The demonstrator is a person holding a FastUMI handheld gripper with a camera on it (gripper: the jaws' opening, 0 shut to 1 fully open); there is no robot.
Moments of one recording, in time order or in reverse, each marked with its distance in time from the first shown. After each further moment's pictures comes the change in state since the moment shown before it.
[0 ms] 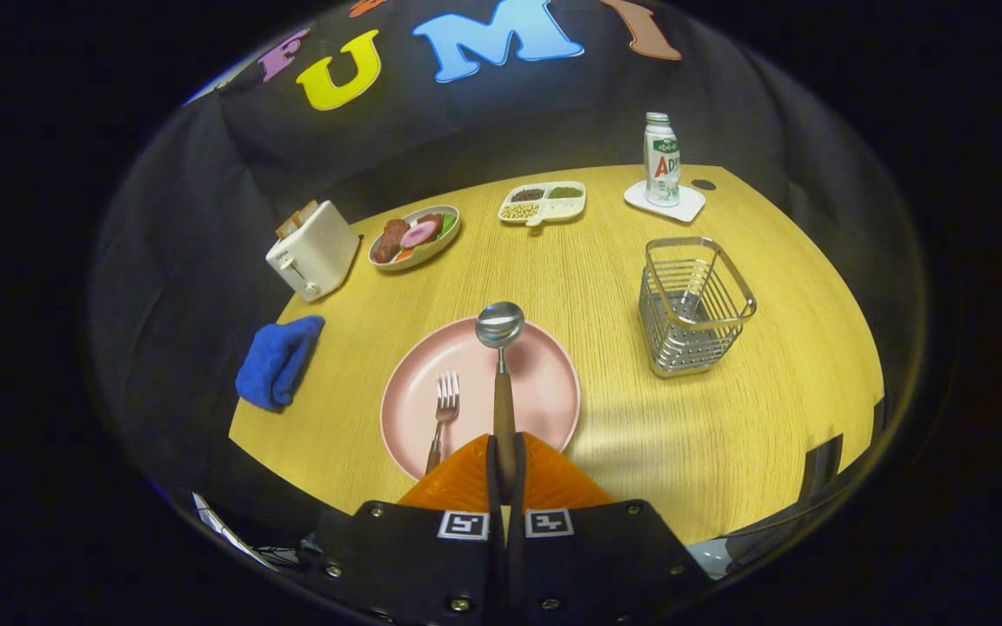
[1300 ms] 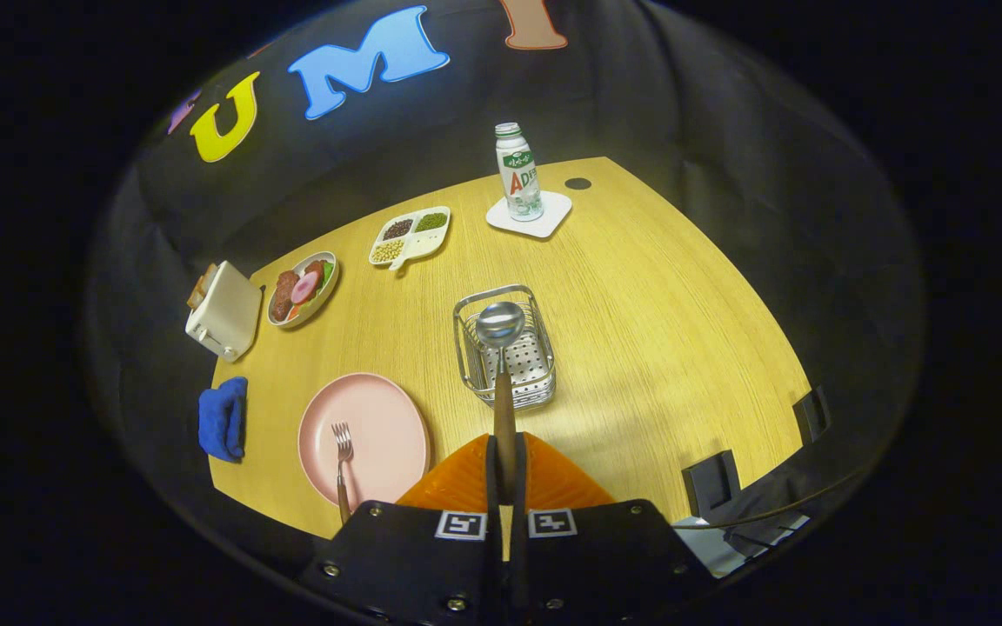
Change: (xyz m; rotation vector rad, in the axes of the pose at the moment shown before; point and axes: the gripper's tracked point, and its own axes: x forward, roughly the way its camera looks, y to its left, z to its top) arm -0.043 -0.126 0.040 0.174 0.051 -0.242
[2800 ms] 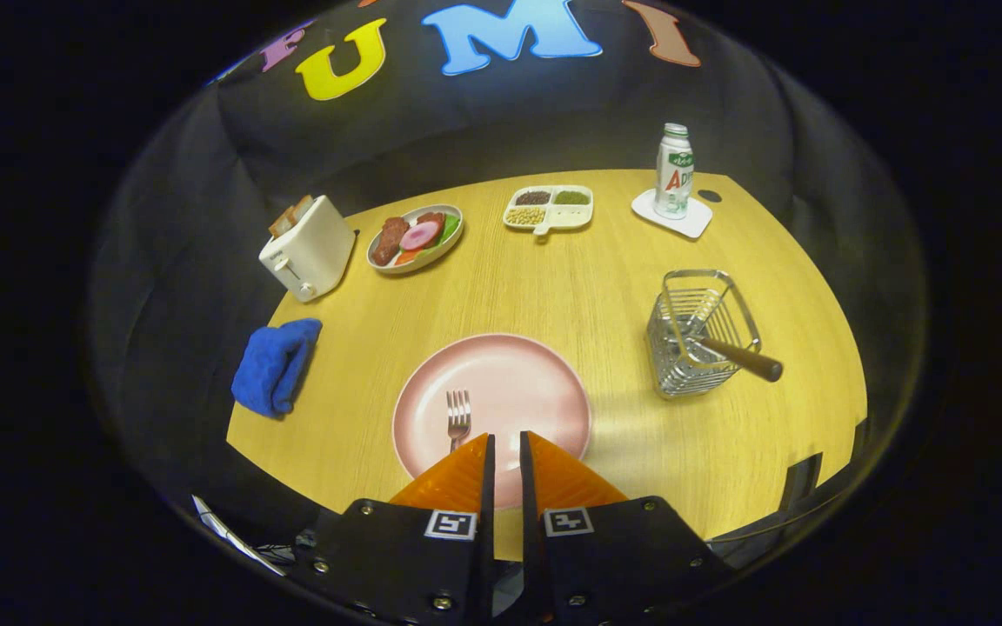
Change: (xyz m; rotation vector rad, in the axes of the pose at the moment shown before) arm 0.022 0.154 -0.065 -0.233 0.041 0.197
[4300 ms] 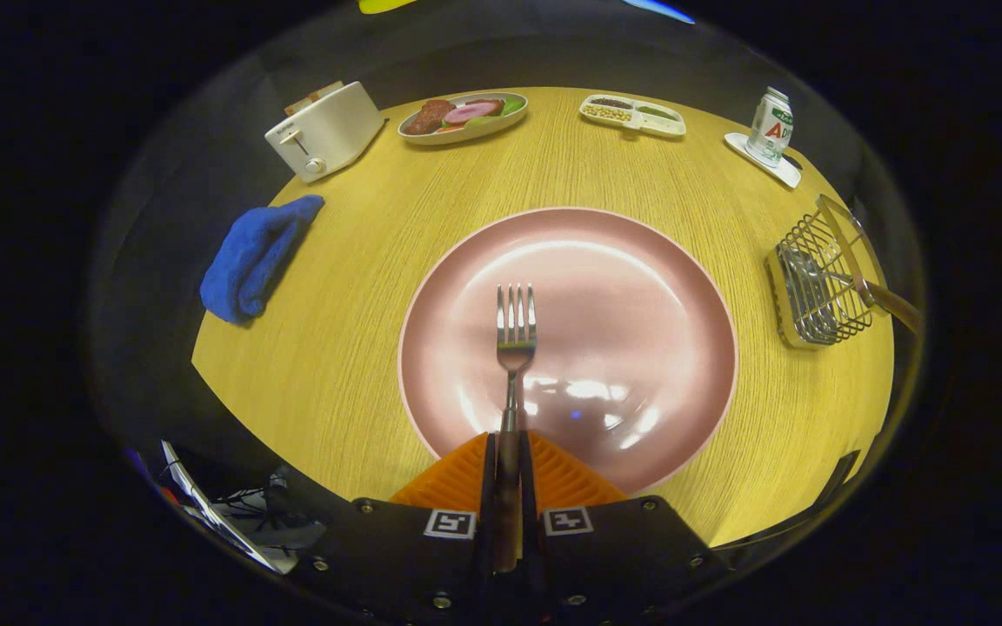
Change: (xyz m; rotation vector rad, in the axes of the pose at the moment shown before) arm 0.089 0.034 -0.078 -0.149 0.242 0.003
